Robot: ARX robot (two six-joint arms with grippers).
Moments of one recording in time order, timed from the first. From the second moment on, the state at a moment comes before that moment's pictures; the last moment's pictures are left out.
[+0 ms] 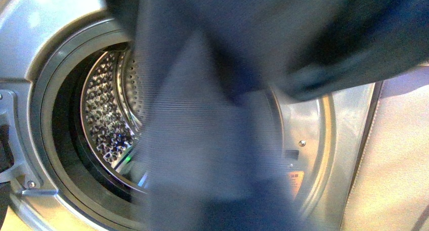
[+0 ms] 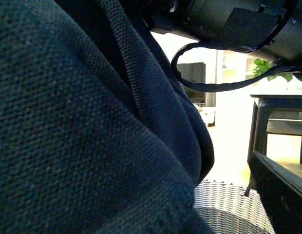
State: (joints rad) left arm -0.48 1.09 0.75 0.91 0.64 -0.20; right arm 0.68 1.35 1.60 -0.01 -0.08 -0.07
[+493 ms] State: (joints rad) left arm -0.62 1.20 0.90 0.69 0.26 -0.10; right arm 0.68 1.35 1.60 -0.01 -0.08 -0.07
